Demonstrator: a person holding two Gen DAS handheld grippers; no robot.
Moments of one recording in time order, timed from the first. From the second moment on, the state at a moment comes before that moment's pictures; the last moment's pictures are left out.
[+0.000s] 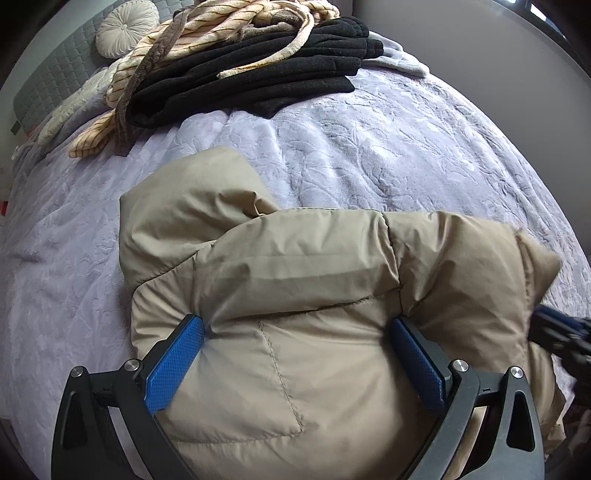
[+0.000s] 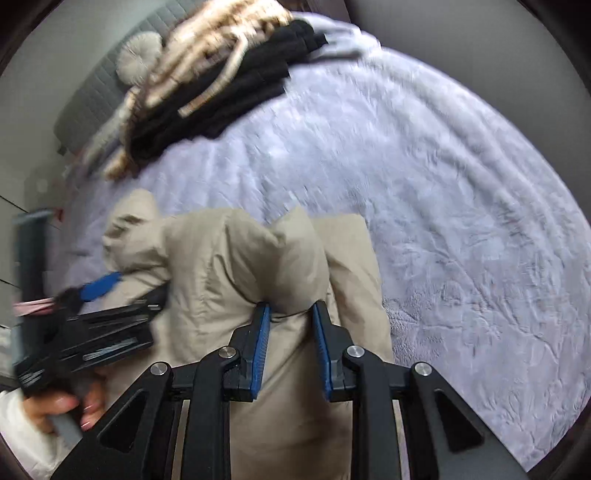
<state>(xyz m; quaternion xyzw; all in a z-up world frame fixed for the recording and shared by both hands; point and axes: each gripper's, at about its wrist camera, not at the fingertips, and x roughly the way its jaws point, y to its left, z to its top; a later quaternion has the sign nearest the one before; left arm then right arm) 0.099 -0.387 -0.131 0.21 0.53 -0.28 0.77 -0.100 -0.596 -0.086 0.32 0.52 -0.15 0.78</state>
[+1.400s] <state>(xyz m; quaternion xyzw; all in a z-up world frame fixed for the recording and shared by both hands) 0.075 -0.238 -0.121 -0.02 0.67 -0.20 0.72 -0.152 -0.629 -0.090 0.37 0.57 -0.09 0.73</state>
